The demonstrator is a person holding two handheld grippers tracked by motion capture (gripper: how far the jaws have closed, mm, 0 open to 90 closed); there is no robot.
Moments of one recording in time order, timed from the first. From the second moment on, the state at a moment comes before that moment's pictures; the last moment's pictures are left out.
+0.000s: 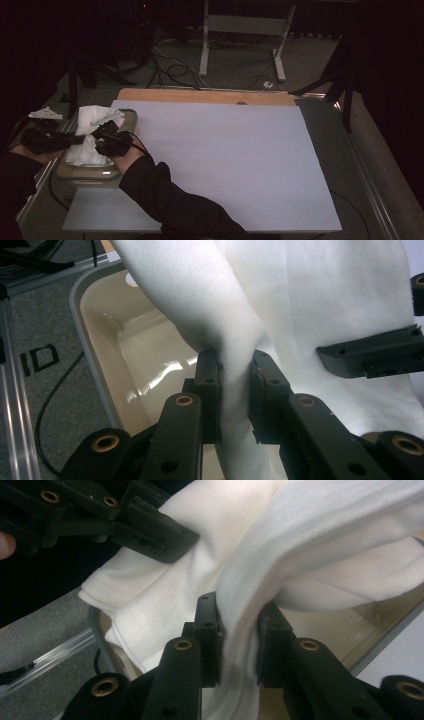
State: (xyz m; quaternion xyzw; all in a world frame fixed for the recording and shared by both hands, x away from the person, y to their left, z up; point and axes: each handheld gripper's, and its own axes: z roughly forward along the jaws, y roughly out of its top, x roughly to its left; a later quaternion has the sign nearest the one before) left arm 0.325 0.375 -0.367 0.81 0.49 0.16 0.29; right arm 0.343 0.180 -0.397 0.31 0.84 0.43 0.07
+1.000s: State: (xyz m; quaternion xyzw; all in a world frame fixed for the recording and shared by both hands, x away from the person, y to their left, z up) left arm 0.336 0.376 -0.400 0.81 0.50 0.15 0.27; right arm 0.350 0.189 -0.430 0.33 0.85 0.42 0.06
